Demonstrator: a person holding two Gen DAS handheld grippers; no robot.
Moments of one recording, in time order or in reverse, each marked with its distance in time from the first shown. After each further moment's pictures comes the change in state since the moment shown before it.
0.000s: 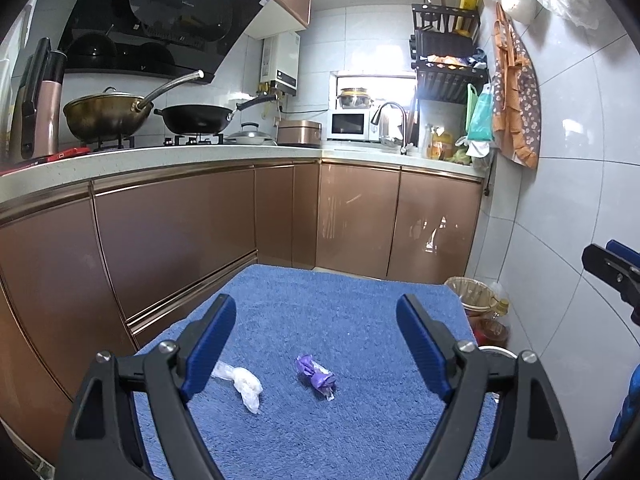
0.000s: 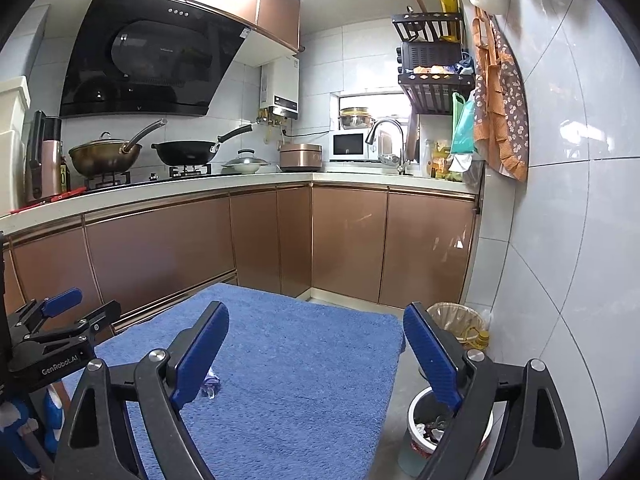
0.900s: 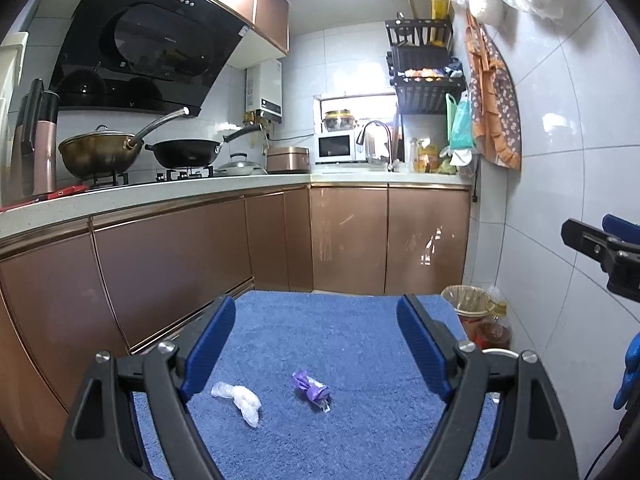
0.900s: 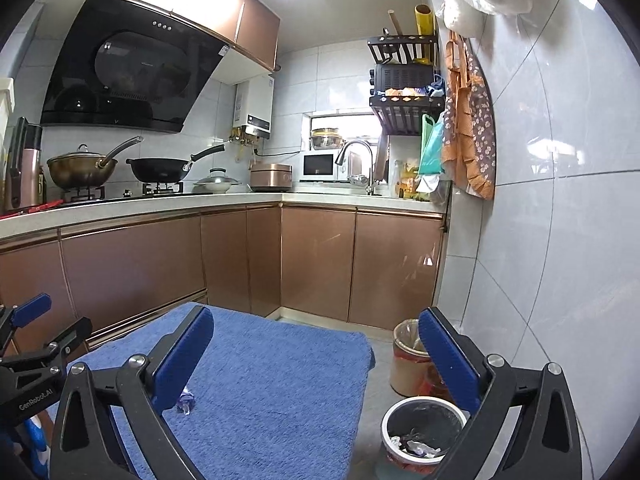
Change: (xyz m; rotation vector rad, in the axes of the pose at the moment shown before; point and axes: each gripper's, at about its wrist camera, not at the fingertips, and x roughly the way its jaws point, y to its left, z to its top) left arm -0.018 -0.028 -0.004 0.087 -0.087 -0.006; right arm -0.015 -0.003 0.001 0.002 -0.072 -0.121
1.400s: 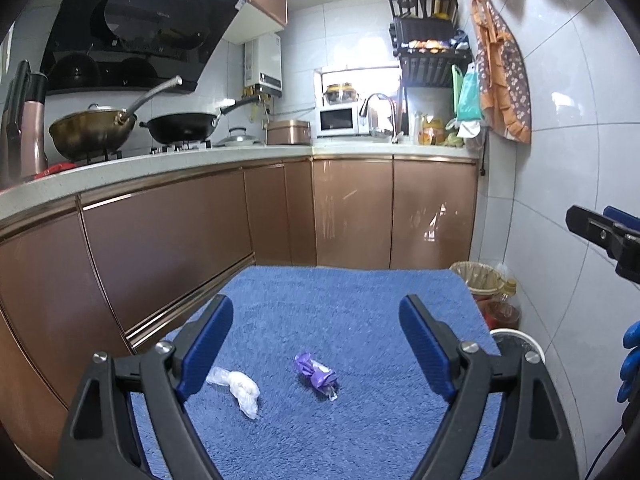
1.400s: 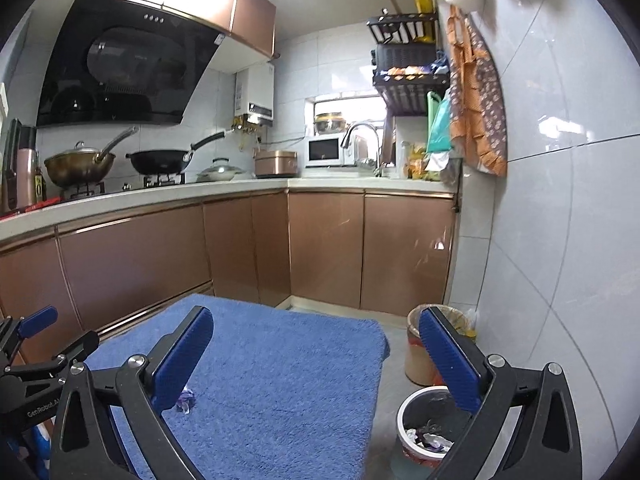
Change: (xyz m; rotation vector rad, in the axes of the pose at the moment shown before) left arm 0.045 0.000 -0.022 0.004 0.100 0.013; right arm 0.043 -0.009 -0.013 0.032 0.053 0.044
